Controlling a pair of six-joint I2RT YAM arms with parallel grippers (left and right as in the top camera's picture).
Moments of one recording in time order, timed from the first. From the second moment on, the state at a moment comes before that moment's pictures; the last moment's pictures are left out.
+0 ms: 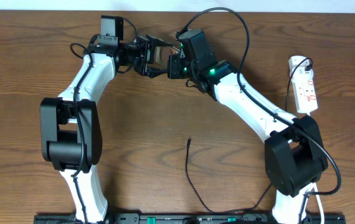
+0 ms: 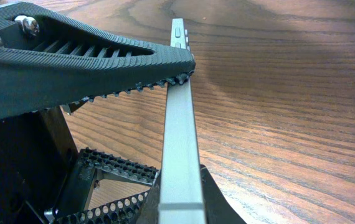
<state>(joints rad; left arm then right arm) -0.10 2.08 1.56 -0.40 0.96 -1.43 0.56 1.99 1.56 -0.32 -0.13 0.52</state>
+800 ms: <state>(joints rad) -0.08 2.08 1.56 -0.39 0.99 -1.39 0.56 1.99 1.56 -0.29 -0.17 0.55</state>
